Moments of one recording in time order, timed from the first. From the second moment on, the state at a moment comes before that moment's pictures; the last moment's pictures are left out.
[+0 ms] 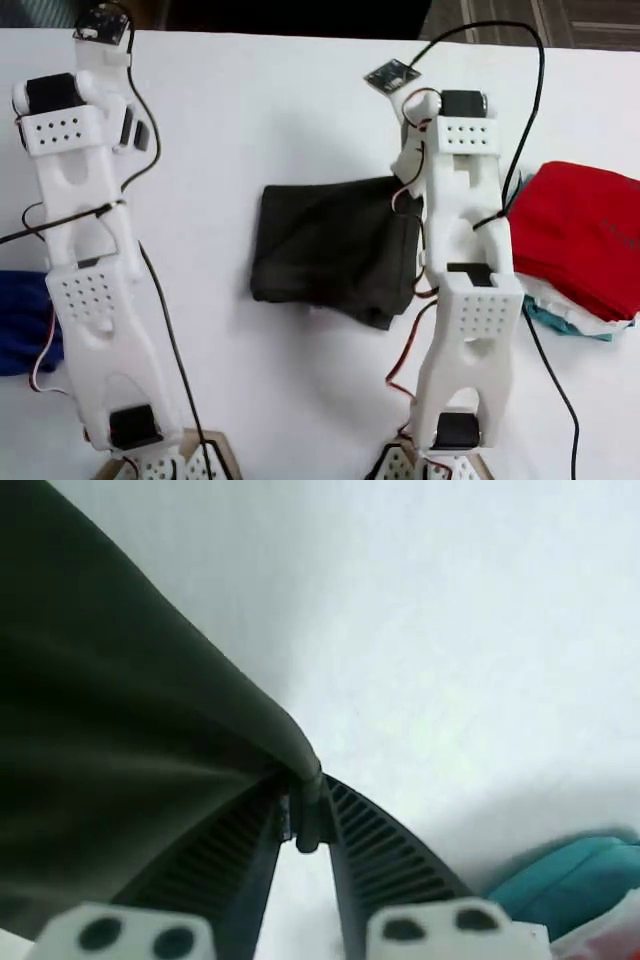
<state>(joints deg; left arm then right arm) -21.2 48.8 -70.2 96.4 -17.7 -3.6 40.4 -44.0 94.3 37.8</state>
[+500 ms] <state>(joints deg) -4.4 49.1 -66.0 101.1 -2.0 -6.0 22.3 -34.6 97.3 18.7</state>
